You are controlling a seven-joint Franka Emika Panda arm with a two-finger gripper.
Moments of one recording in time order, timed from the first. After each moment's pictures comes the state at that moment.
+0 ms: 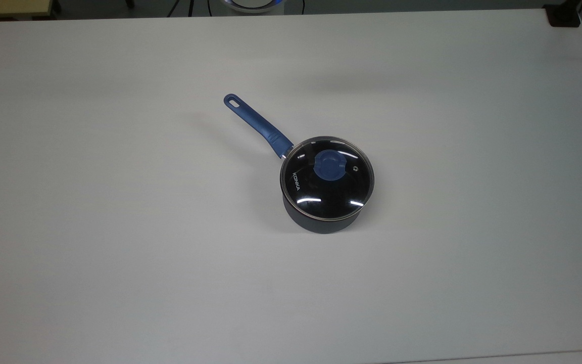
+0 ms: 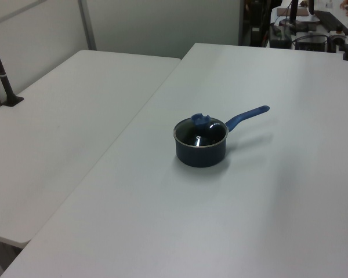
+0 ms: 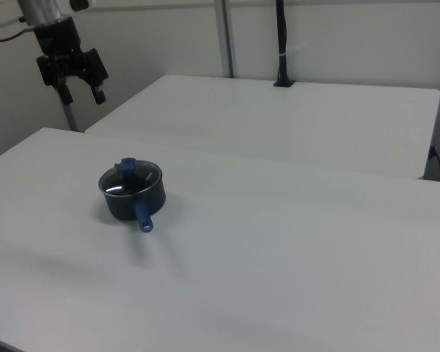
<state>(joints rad) 0.19 0.11 0.05 -1.30 -0.13 1.39 0.14</state>
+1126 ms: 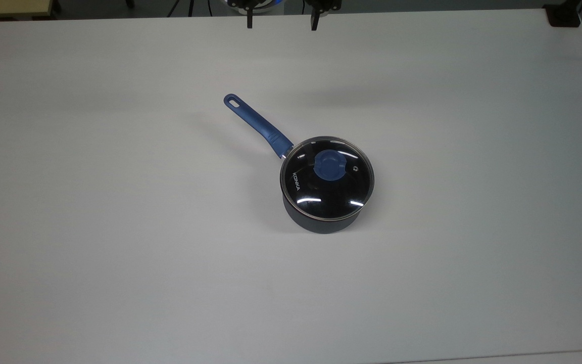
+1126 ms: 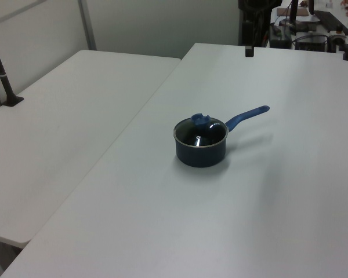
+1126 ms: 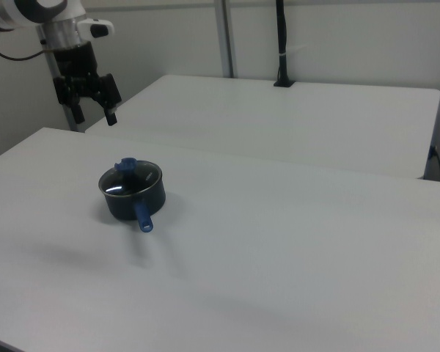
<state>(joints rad) 0.16 0.15 0.05 -1.37 -0.09 1.45 0.14</state>
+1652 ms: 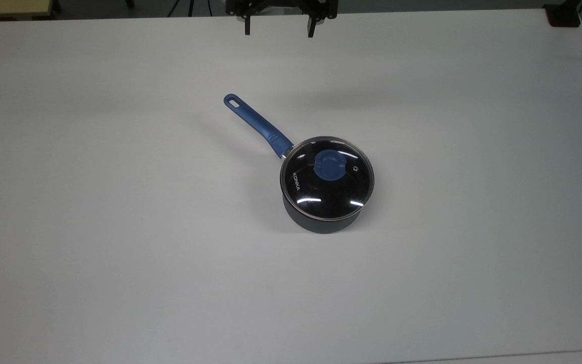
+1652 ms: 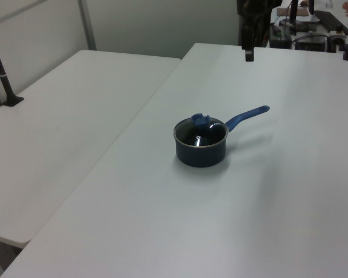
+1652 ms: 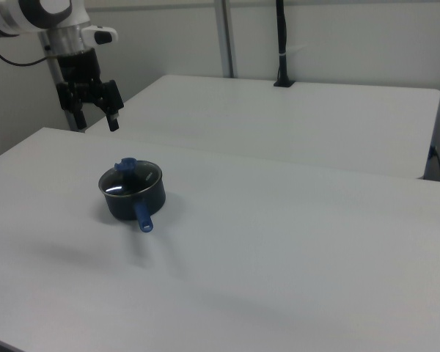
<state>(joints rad) 0.16 0.17 0.05 -1.38 -0.09 1.45 0.14</state>
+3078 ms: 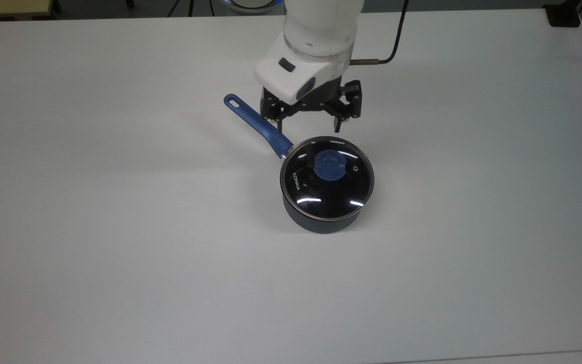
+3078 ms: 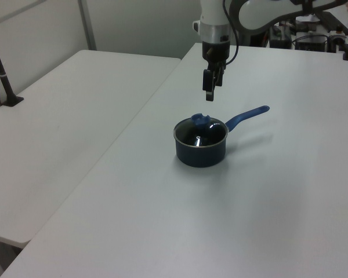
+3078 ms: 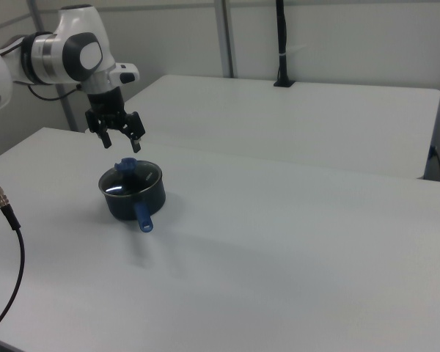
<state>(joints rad) 0.19 0.38 0.06 -1.39 -0.06 1.81 0.18</state>
